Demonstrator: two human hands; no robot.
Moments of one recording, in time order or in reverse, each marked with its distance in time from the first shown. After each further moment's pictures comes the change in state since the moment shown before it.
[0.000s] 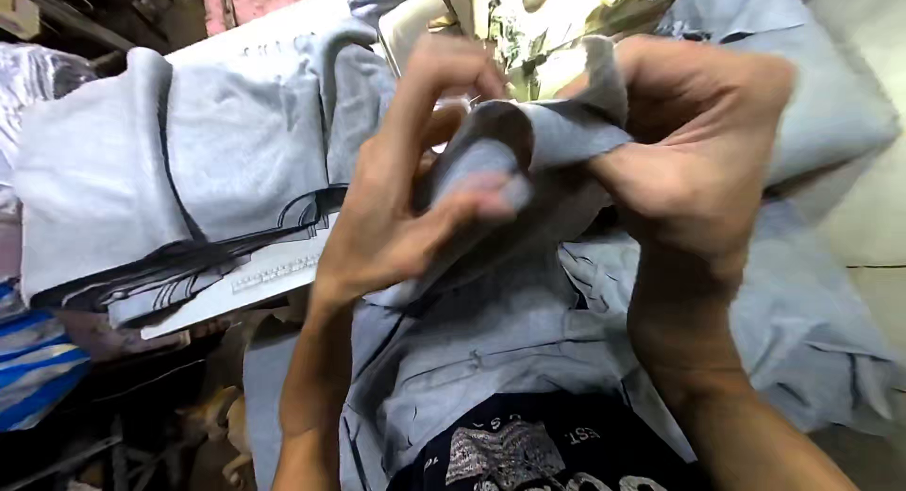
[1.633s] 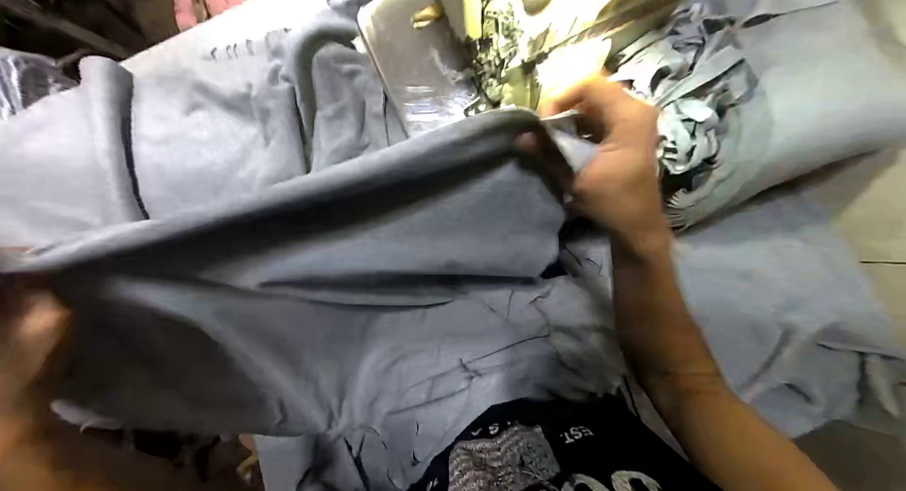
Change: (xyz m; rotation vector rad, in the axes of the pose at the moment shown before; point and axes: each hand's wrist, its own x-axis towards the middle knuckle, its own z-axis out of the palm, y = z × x) left_hand -0.189 -0.009 -0.182 1.037 0.342 -0.967; right_hand -0.017 0.070 0.003 -0.171 0.048 0.246
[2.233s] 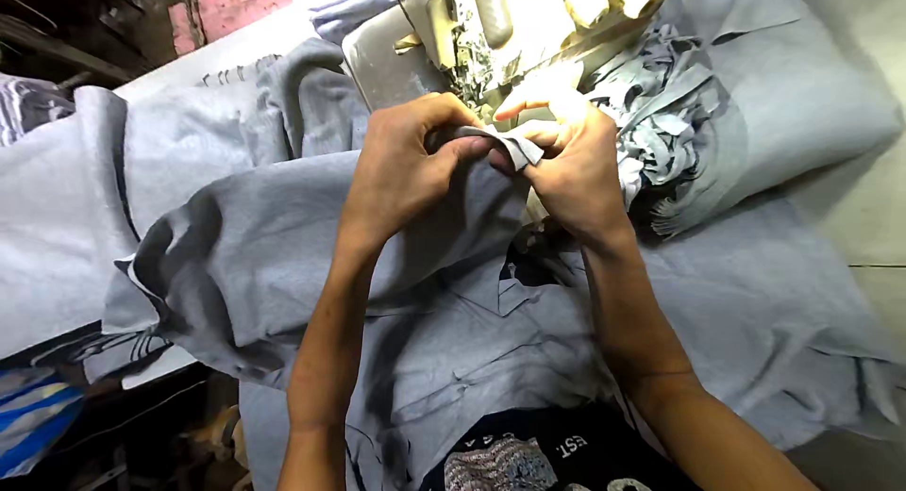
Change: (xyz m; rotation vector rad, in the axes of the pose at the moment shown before) left_hand 0.051 0.309 0.111 -0.801 -0.289 0.811; right_hand 0.019 0.019 0.012 0.194 0.027 0.058
